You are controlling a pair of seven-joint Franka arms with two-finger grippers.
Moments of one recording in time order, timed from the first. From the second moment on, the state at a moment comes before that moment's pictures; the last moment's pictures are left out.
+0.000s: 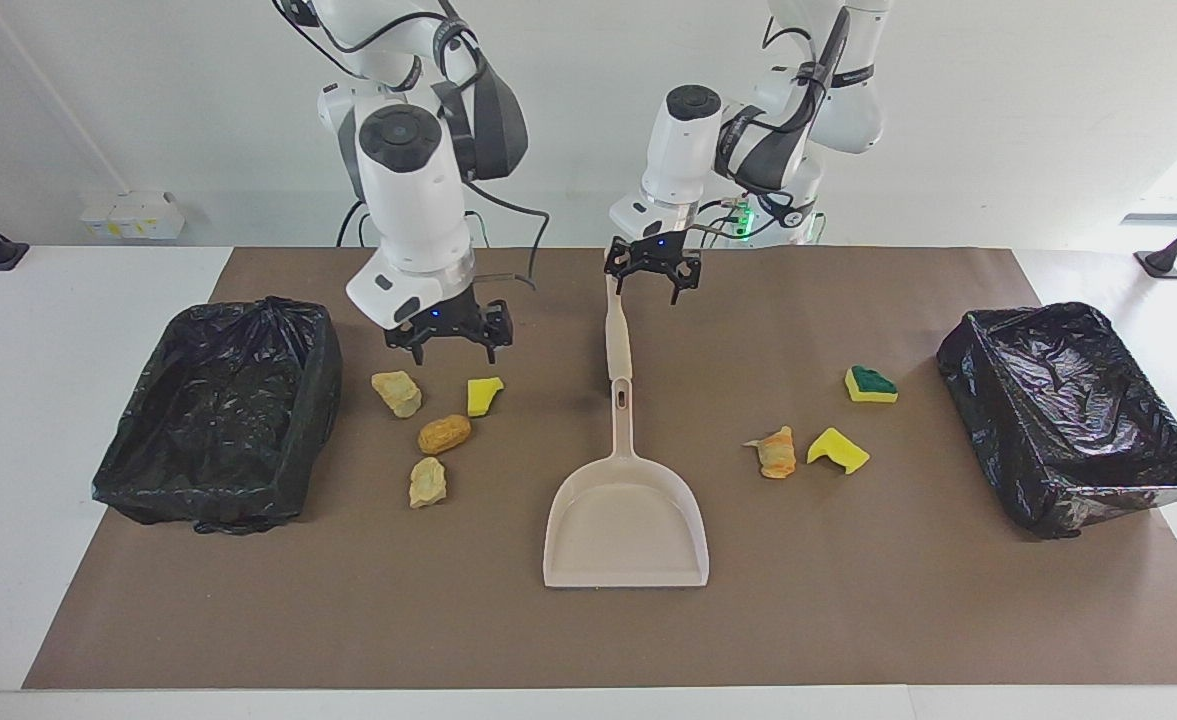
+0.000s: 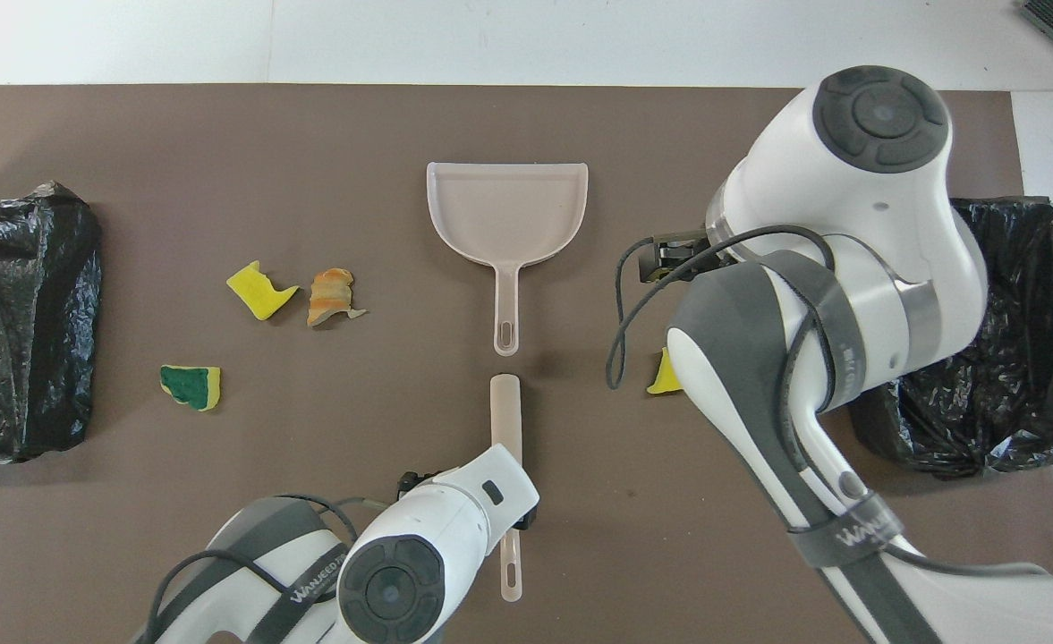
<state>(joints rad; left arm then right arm) -0.77 -0.12 -0.09 -2.40 -0.04 2.43 -0.60 0.34 0.30 0.00 -1.49 -0.02 1.76 0.32</state>
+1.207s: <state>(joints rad) -0.87 -0.06 -0.06 -2.42 -0.02 2.47 -0.73 0.48 0.58 0.12 -1.39 -0.02 1.95 0.52</state>
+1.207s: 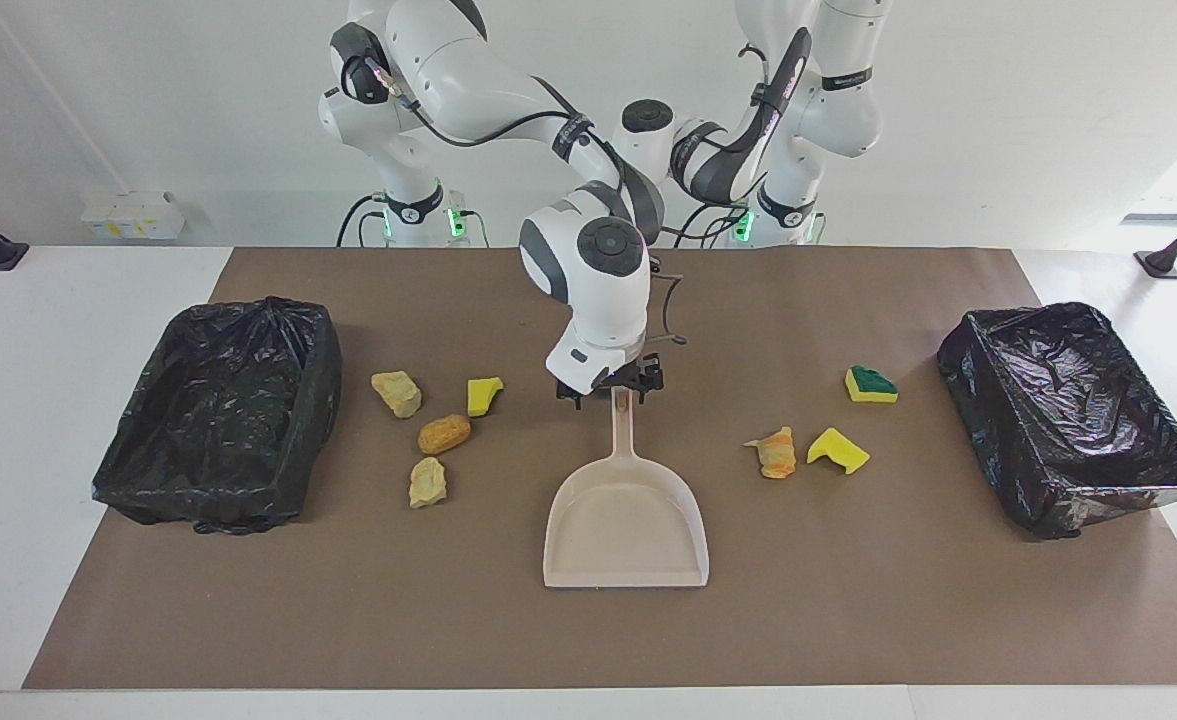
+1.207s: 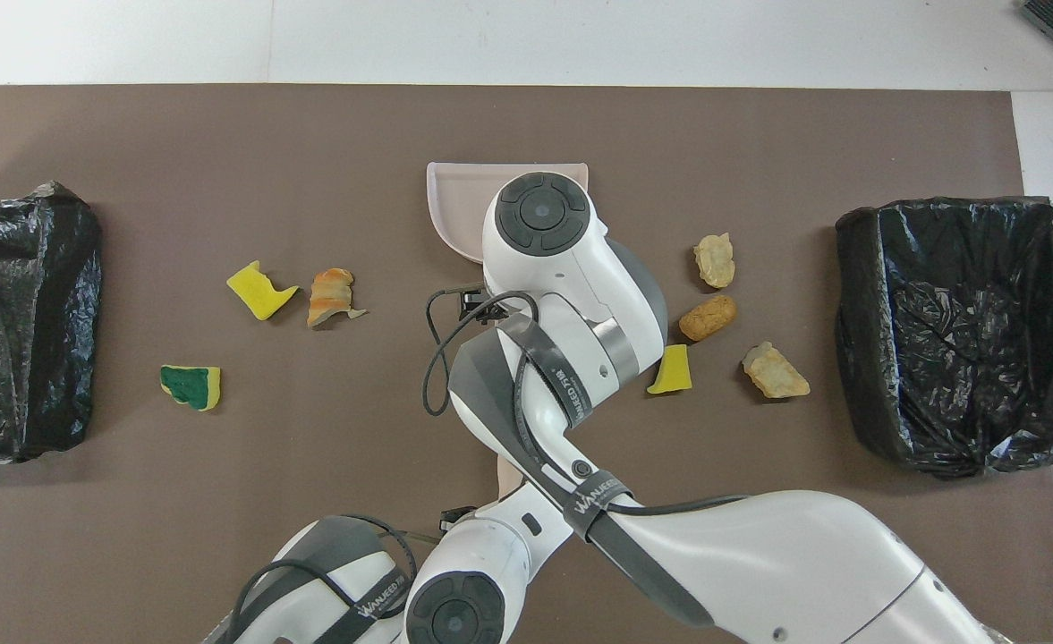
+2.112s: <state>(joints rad) -0.61 -0.30 -0.05 -2.41 0.08 2.08 -0.72 0.48 0.60 0.12 -1.42 -0.02 2.02 0.50</state>
